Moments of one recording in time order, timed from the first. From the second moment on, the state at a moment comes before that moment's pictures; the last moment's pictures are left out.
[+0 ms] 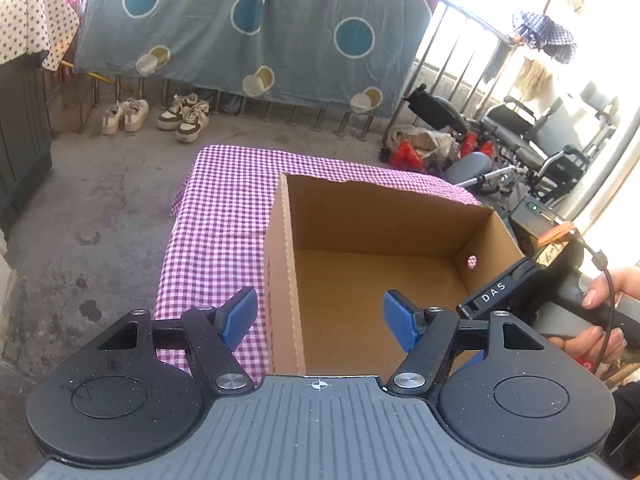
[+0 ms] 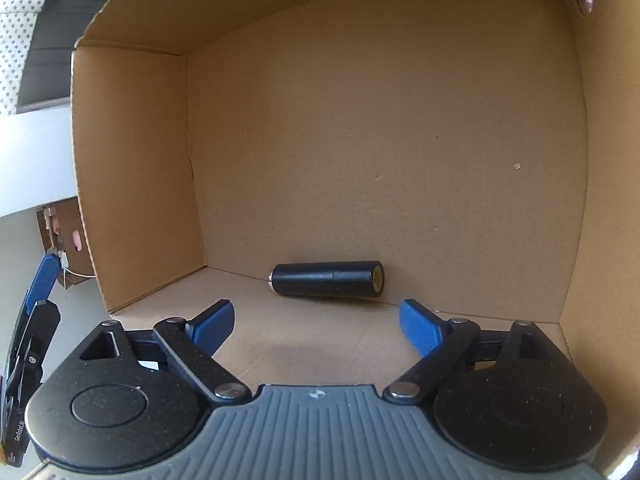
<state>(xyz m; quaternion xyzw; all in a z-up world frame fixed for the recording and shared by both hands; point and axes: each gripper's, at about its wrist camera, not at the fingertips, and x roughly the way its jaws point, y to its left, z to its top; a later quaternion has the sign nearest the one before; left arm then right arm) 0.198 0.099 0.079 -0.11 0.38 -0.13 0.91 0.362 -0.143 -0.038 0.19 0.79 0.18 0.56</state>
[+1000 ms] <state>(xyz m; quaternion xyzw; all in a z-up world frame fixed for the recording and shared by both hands) 0.183 0.131 0.067 -0.14 0.37 -0.11 0.91 0.380 -0.077 -0.040 0.17 0.73 0.22 0.62</state>
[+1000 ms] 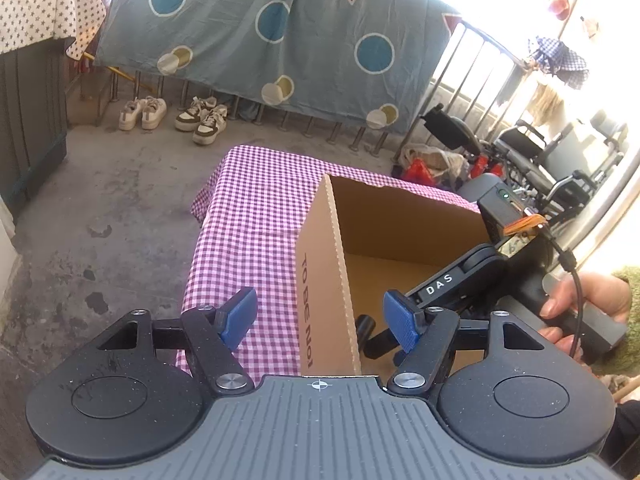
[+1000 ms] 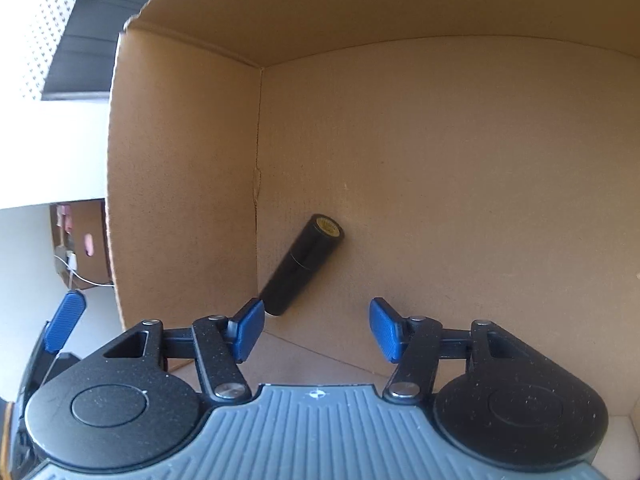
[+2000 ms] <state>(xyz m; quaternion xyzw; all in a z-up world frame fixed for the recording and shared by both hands) 0.167 0.145 0.057 -0.16 0.38 -0.10 0.91 0.408 -0.037 -0.041 0.14 0.67 0.24 0.69</state>
